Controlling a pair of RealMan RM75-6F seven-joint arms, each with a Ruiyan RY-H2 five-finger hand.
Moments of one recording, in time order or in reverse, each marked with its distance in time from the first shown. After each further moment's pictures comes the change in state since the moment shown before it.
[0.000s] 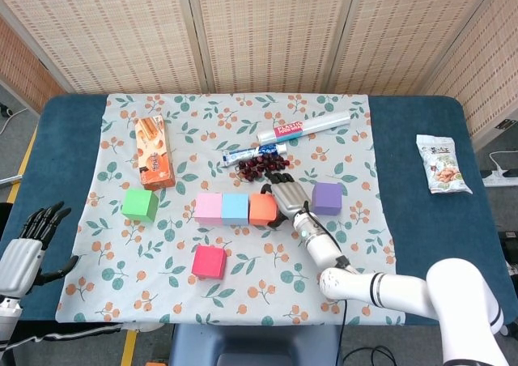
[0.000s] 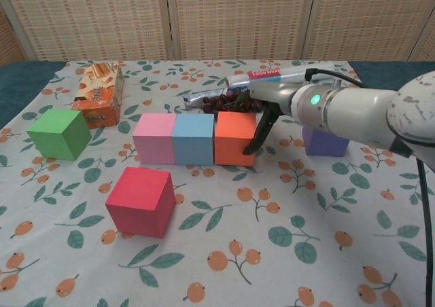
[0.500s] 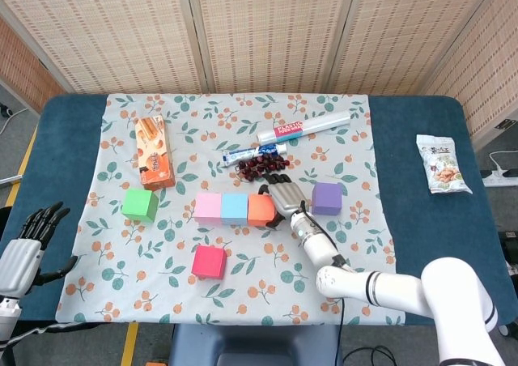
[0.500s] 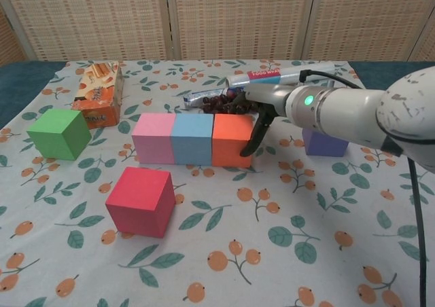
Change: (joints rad) left arm 0.001 -0.003 0.000 0.006 -0.002 0.000 -0.006; right arm 0.017 -0.011 0.001 0.018 0.030 -0.007 -0.011
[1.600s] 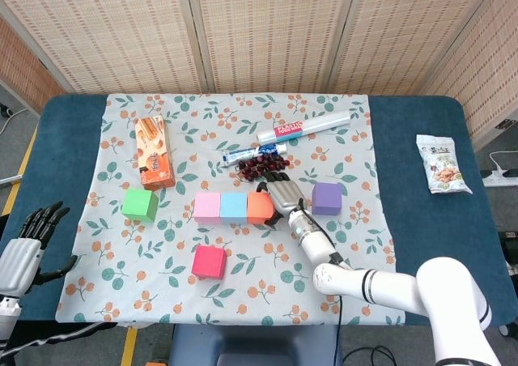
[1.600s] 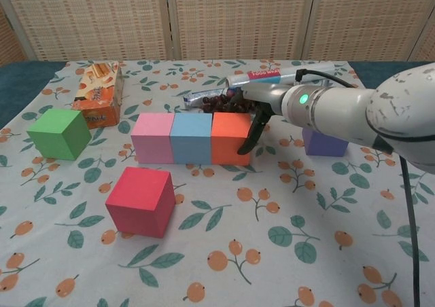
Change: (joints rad) left arm -0.002 0.000 -0.002 0.002 -0.006 -0.007 -0.002; right arm 0.016 -0.022 0.008 0.042 0.005 -0.020 0.009
